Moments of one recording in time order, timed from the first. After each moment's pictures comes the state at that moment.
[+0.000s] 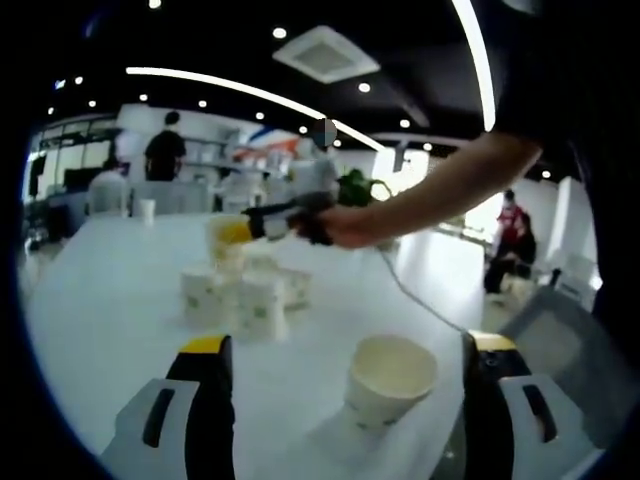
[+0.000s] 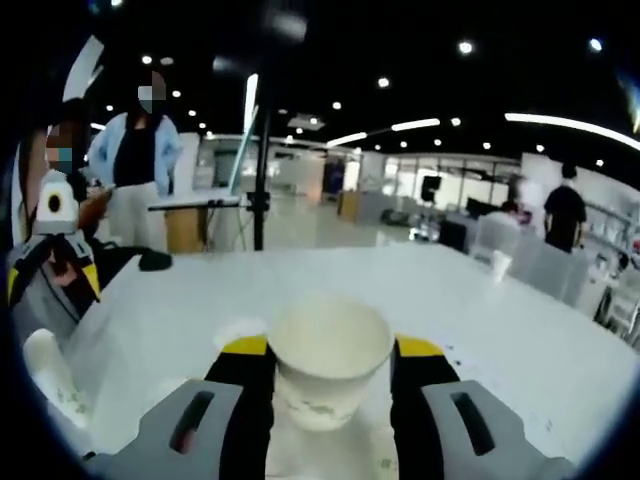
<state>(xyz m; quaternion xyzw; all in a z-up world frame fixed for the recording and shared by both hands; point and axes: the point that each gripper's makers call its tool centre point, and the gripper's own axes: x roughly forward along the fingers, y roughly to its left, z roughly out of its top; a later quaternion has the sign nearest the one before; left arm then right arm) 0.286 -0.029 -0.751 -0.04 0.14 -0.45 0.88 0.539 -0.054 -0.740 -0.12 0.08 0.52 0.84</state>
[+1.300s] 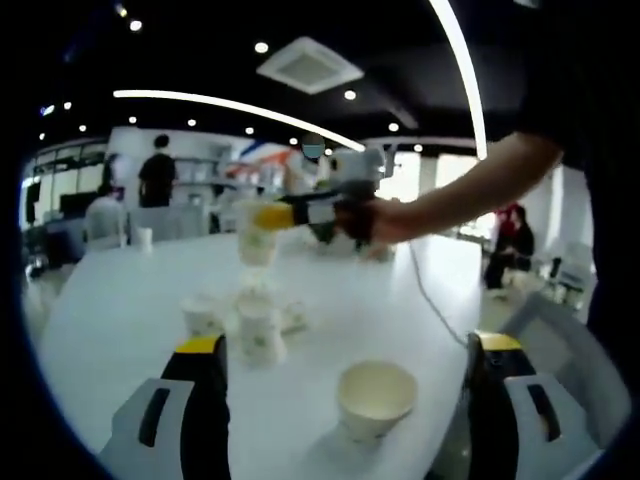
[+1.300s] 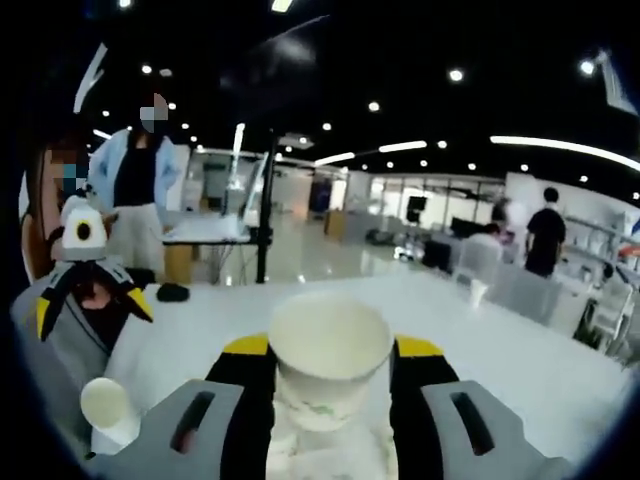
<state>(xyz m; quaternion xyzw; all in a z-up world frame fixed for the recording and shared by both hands) 0.276 -0.032 -0.718 -0.01 0.11 -0.46 0.88 0.476 -0.094 -0.663 -0.11 0.04 0.50 0.86</state>
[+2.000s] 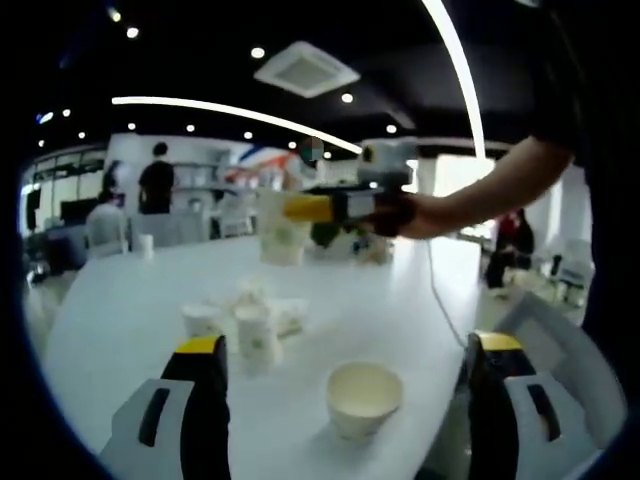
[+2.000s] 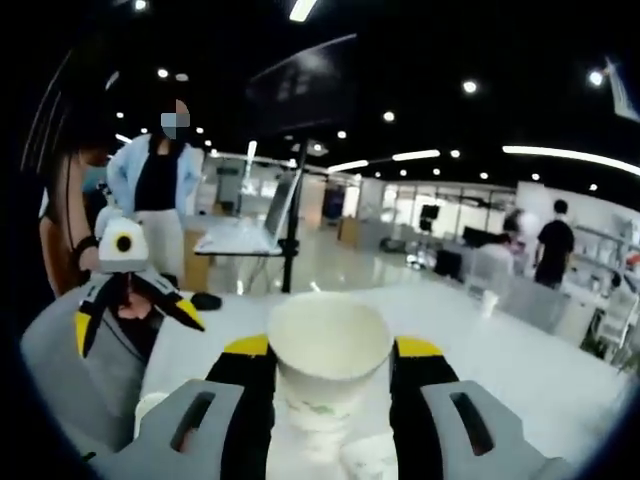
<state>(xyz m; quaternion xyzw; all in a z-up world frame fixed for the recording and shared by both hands) 0.262 -0.030 -0.711 -0.01 0.10 -0.46 0.88 0.404 -0.092 -0.642 -0.11 0.03 0.53 0.84</state>
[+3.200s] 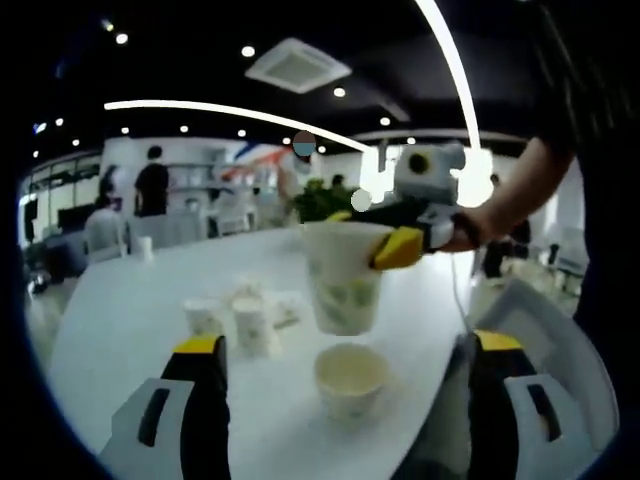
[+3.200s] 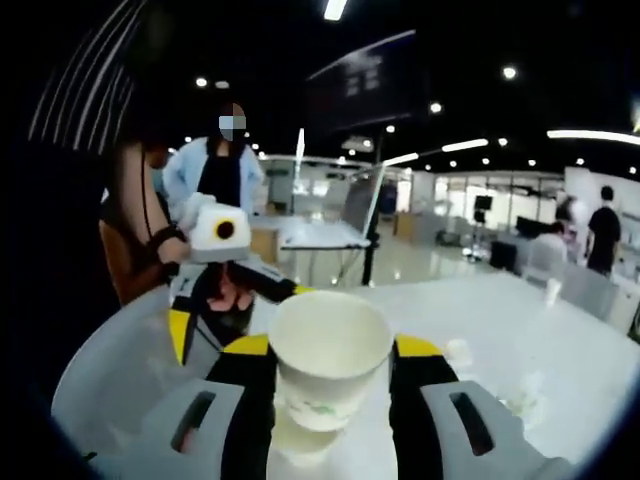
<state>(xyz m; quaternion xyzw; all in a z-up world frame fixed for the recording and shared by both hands) 0.239 -0.022 -0.711 0.01 0.10 -0.47 0.88 0.269 -0.055 -0.677 -0.09 0.06 0.63 0.77</state>
